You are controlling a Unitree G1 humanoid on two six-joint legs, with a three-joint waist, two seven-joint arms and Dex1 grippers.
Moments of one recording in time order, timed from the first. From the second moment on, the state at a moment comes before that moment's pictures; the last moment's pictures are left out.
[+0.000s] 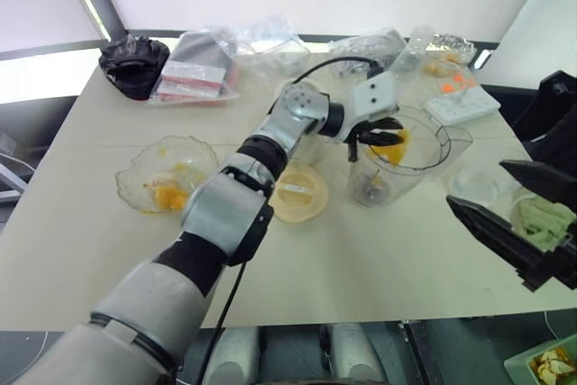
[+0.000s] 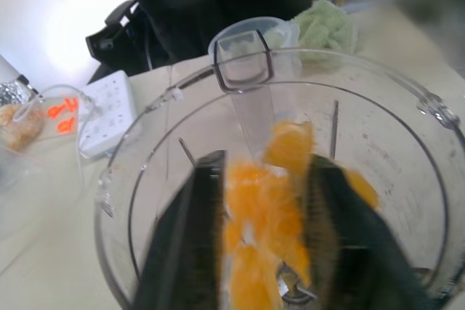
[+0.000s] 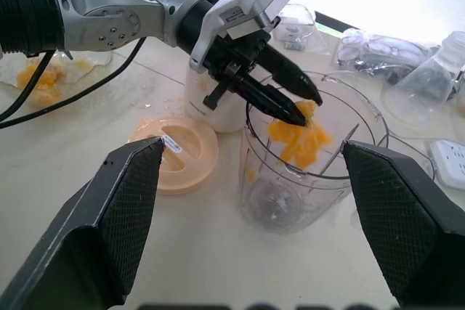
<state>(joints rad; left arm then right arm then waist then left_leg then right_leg) -1.45 -0.08 -0.12 1.35 0.10 -0.31 -1.05 0.59 -1.07 -1.47 -1.04 1.91 0.88 -0.03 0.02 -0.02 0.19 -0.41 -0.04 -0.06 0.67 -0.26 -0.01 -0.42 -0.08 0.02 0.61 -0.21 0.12</state>
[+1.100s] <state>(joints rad) -1.48 0.16 0.12 1.23 -0.08 -0.15 -1.24 0.66 -0.94 -1.29 -1.04 1.64 0.82 0.11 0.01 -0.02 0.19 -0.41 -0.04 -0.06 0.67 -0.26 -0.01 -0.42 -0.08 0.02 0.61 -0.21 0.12</state>
